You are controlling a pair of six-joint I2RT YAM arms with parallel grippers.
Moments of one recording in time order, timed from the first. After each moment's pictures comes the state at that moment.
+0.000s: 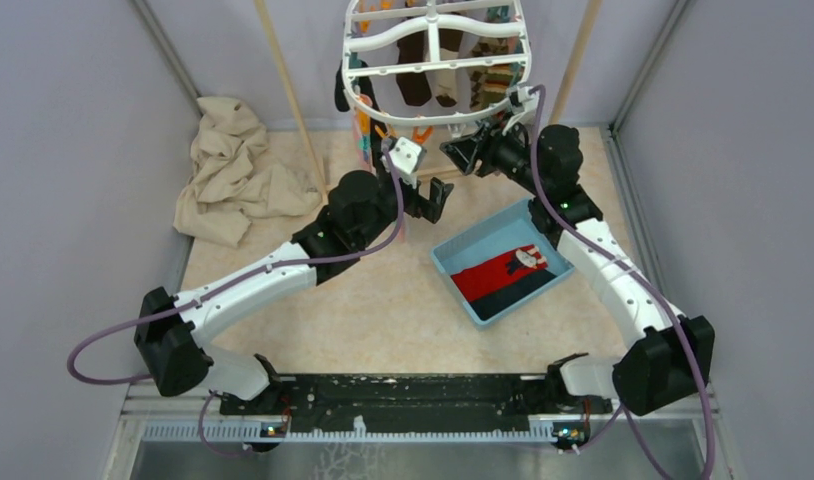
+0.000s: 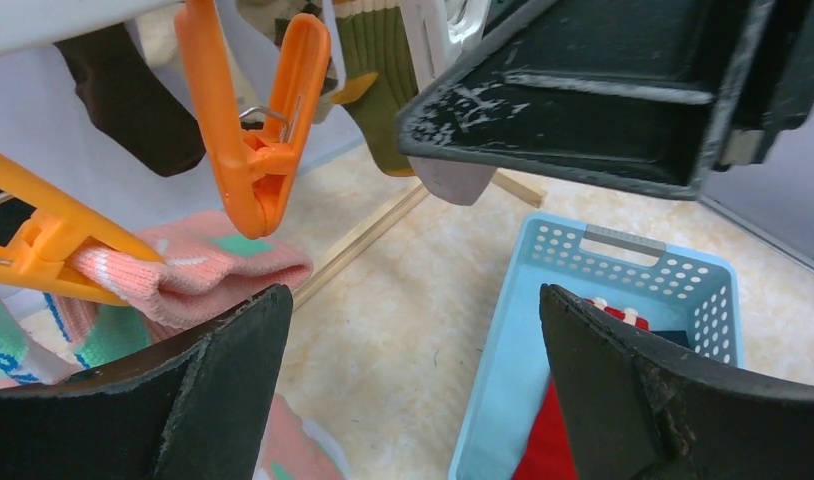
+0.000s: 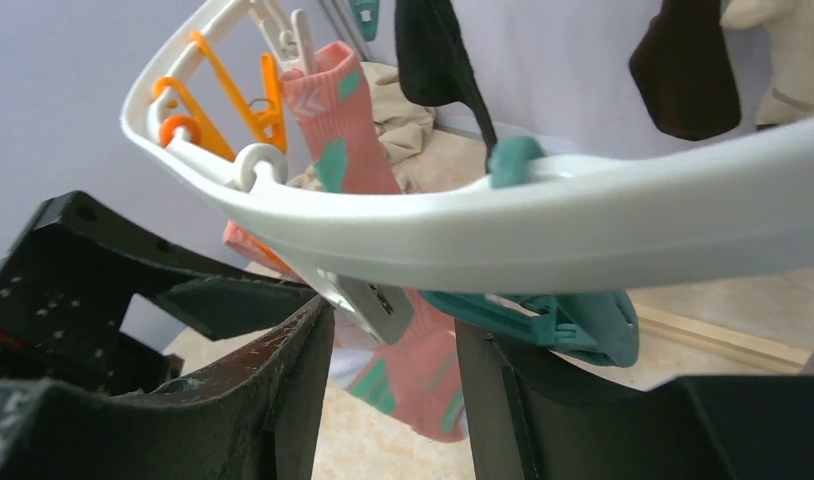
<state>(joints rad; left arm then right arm) -0.91 1.41 1.19 0.22 -0.24 0.02 0.34 1.27 1.16 0.15 -0.47 0.42</state>
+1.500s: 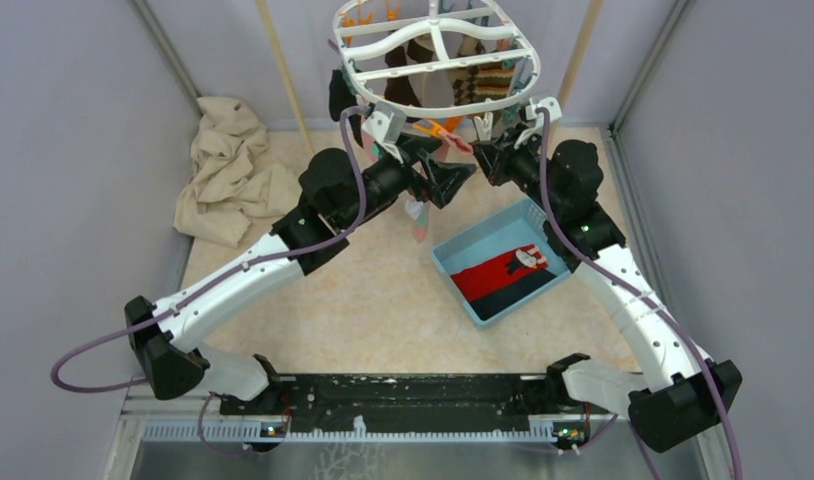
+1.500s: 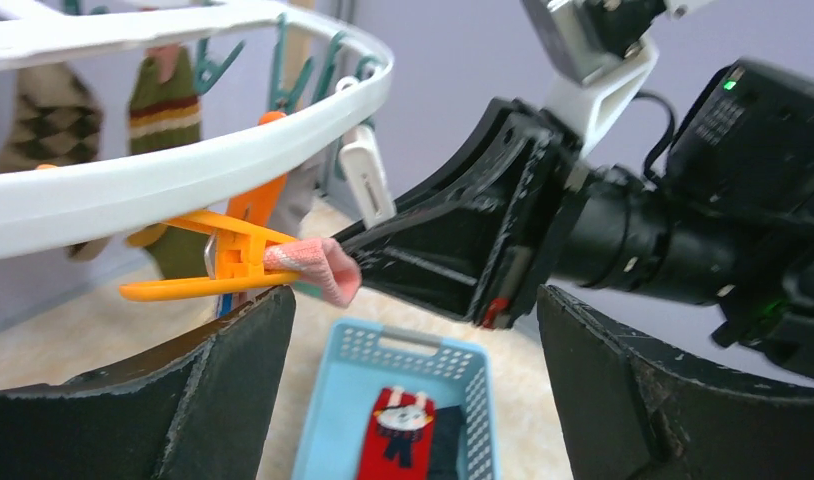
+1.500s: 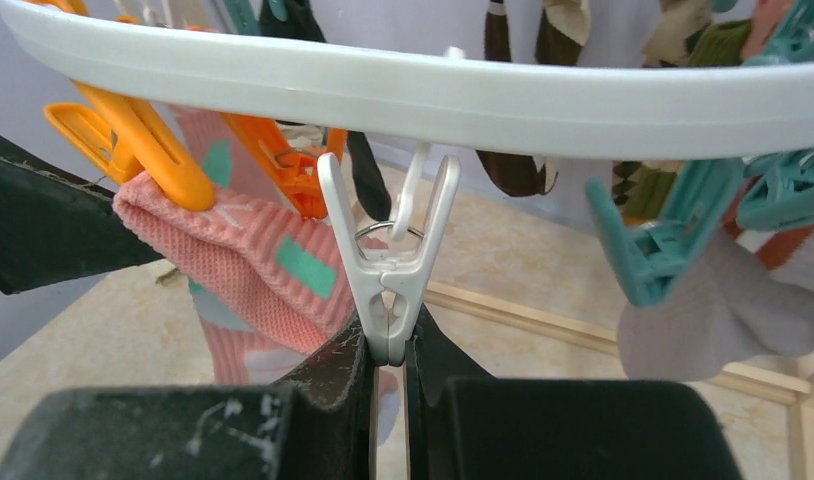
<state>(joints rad) -0.91 1.37 1.36 0.21 0.01 -0.24 0.40 1.11 1.15 0.00 -0.23 0.15</state>
